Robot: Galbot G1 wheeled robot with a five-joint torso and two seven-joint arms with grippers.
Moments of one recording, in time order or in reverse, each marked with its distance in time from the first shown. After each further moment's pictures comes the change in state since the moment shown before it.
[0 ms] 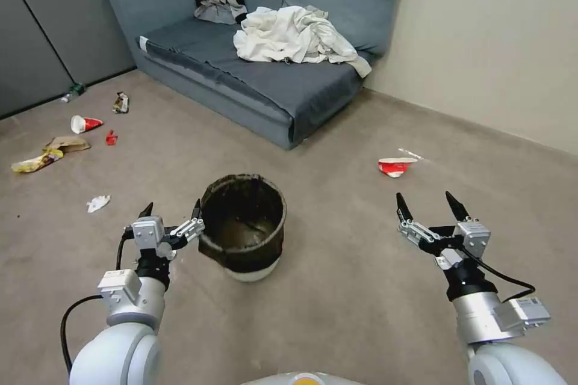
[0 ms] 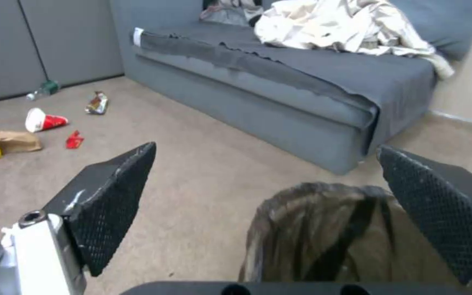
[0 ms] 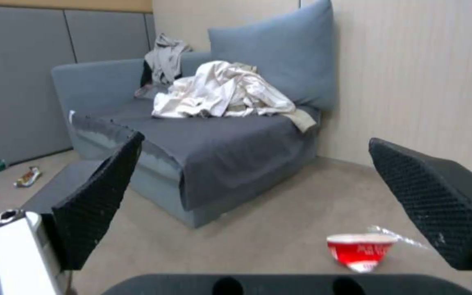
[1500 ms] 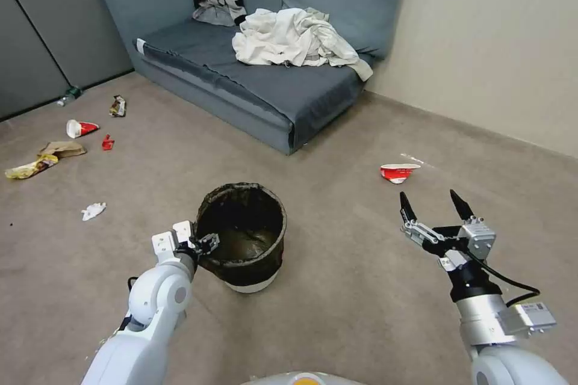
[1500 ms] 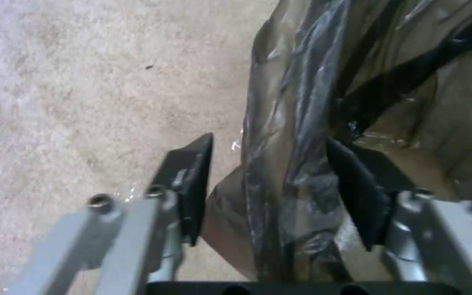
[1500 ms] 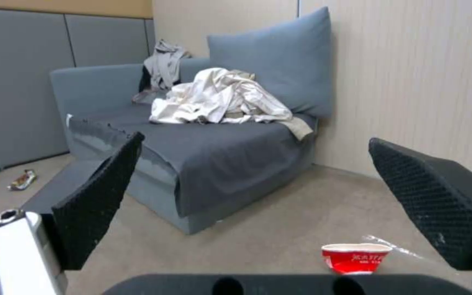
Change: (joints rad) left arm -0.323 0.168 0.186 0.335 -0.526 0.465 -0.448; right arm -0.012 -0.005 0.019 -0.004 0.004 0.033 -0.010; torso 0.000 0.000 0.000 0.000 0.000
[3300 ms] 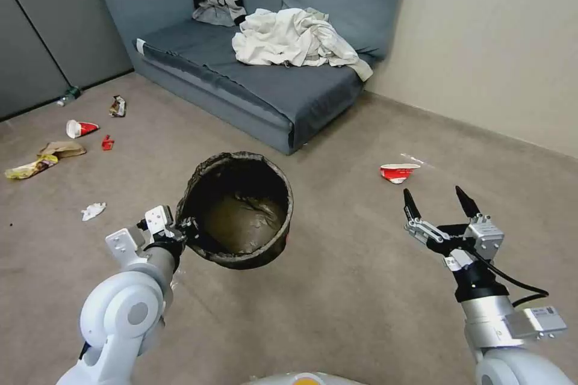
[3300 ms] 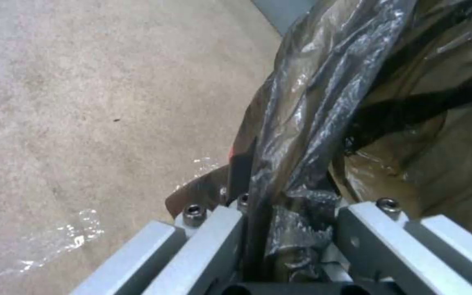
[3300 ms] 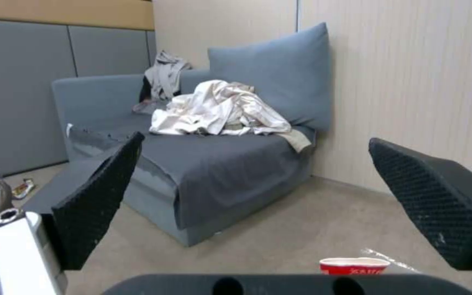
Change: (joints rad) left arm 0.111 -0.032 -0.130 -0.347 -0.217 -0.004 -0.081; right arm -0.012 0.007 0.010 0.030 0.001 0.014 -0.005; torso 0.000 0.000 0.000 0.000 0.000
